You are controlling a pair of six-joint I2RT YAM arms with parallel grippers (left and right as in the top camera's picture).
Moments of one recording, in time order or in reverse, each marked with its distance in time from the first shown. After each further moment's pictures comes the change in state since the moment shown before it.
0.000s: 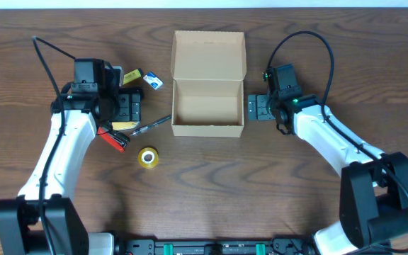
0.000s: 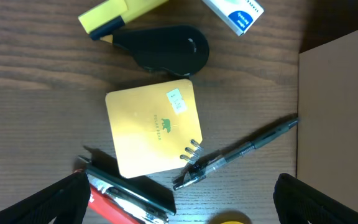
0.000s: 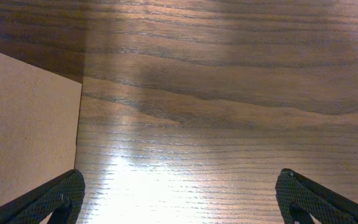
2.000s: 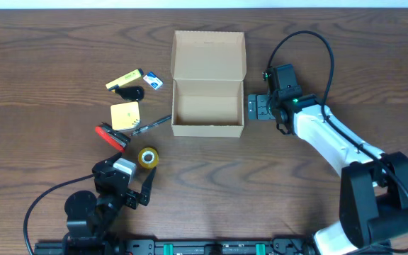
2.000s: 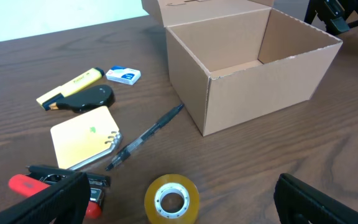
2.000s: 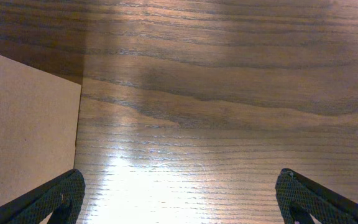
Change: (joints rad) left arm 0.000 -1.544 -0.950 0.166 0.296 0.171; right arm 0.000 0.000 0.002 0.000 0.004 0.000
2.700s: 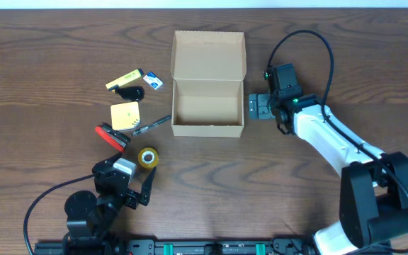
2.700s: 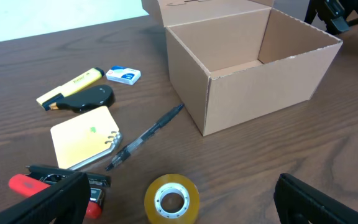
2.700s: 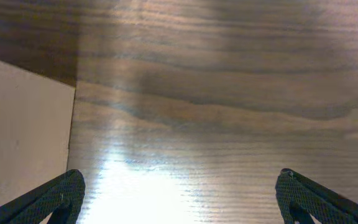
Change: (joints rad) left arm 0.000 0.000 0.000 0.000 -0.001 0.000; right arm 0.000 0.000 0.000 0.004 0.018 -0.016
